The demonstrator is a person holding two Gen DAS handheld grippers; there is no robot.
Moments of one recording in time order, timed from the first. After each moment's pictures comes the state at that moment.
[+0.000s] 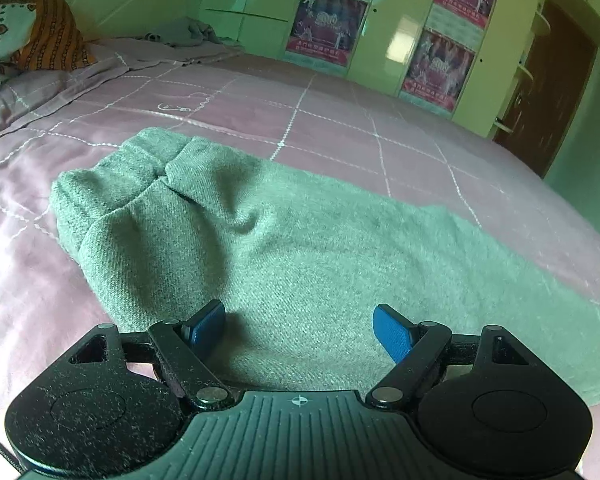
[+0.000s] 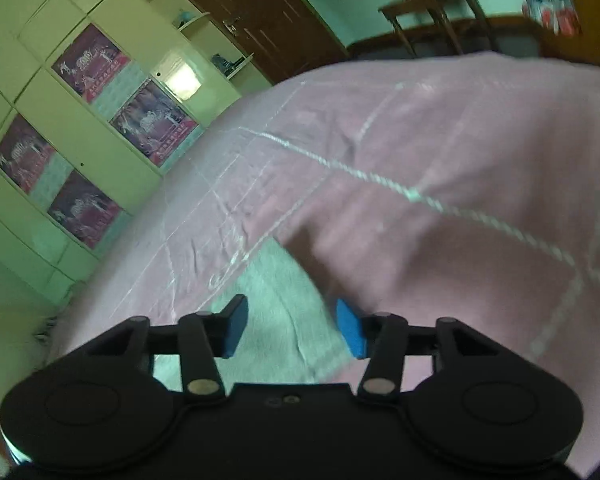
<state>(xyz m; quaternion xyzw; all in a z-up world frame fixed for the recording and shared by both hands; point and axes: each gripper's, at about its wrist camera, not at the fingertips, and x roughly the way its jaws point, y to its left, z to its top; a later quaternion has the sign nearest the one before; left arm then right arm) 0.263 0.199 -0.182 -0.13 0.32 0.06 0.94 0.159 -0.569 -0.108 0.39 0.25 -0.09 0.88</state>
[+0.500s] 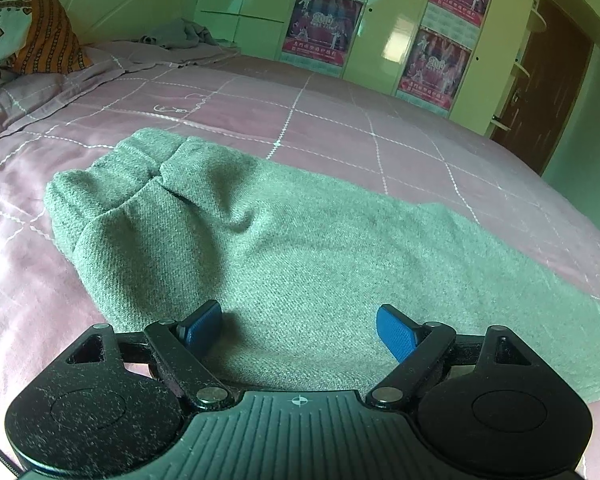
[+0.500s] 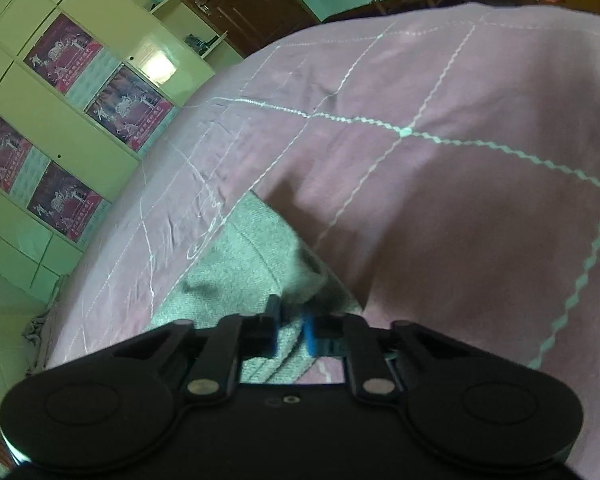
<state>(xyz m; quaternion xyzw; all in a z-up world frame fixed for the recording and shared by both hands) 0.264 0.198 -0.183 -0.13 0.31 0.06 0.94 0.168 -0.547 -0.118 0.41 0.28 -0.11 0.86</state>
